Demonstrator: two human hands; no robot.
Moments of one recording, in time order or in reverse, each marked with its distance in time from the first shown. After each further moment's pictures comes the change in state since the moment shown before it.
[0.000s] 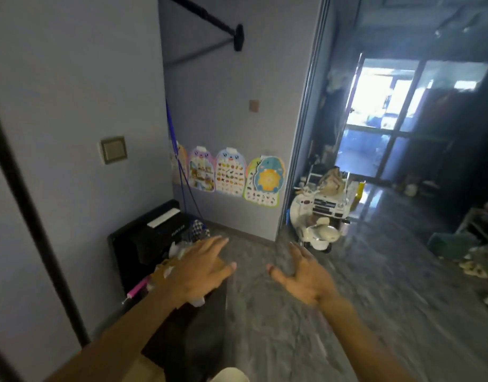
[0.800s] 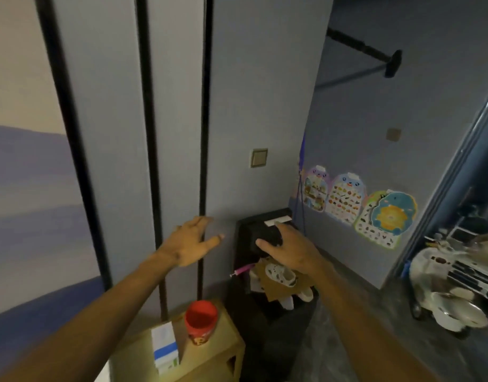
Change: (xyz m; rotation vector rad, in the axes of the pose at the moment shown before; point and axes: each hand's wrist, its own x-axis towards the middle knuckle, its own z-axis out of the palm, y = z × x) left_hand -0.218 -0.090 -0.156 0.121 0.258 -0.587; right_hand 0.028 -0.241 0.050 0.066 -0.340 -0.500
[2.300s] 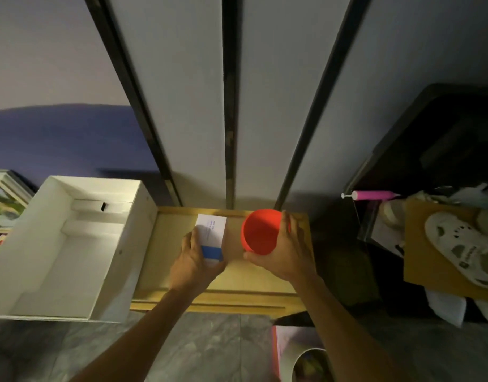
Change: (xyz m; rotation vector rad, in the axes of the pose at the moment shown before) left_hand -0.069 -0.237 0.444 -0.244 0.231 -0.918; right_hand 0.160 0.095 0.481 -0.035 -0.434 -0.270
